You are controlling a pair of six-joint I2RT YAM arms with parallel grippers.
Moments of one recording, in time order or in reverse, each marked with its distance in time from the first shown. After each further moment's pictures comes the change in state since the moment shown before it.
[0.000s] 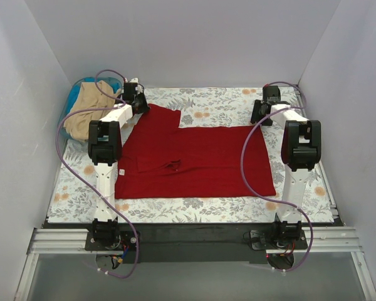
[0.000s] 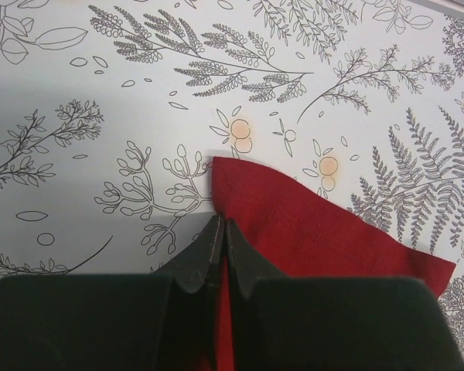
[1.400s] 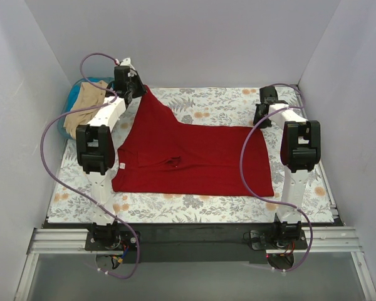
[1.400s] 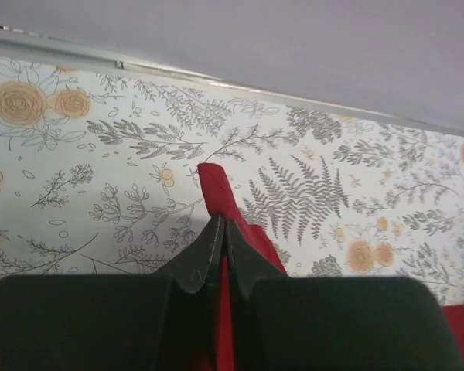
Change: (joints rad) left arm -0.002 -0.242 -0.067 0.024 0.006 -0.019; right arm 0.030 -0.029 -0.013 -0.104 0.082 0.042
